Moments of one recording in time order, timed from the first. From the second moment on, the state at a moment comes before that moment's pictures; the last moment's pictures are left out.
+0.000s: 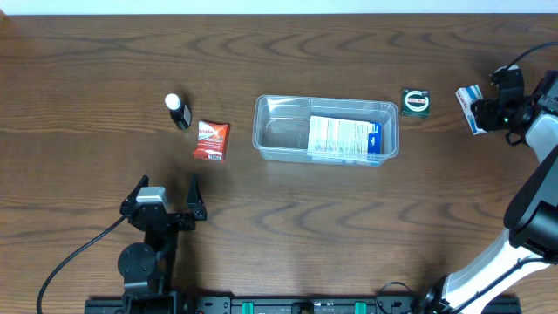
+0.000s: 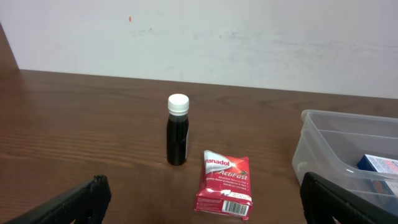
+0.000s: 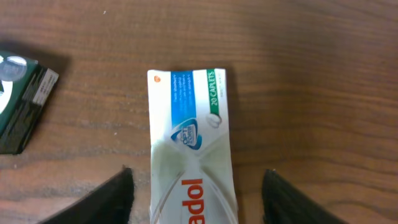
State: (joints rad) left arm 0.07 0.01 0.02 -0.10 0.10 -0.09; right arm -0.50 2.03 1.32 -0.26 -0.36 -0.52
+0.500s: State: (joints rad) left arm 0.07 0.01 0.02 -0.10 0.10 -0.09; right arm -0.50 2.10 1.32 -0.23 -0.36 -0.53
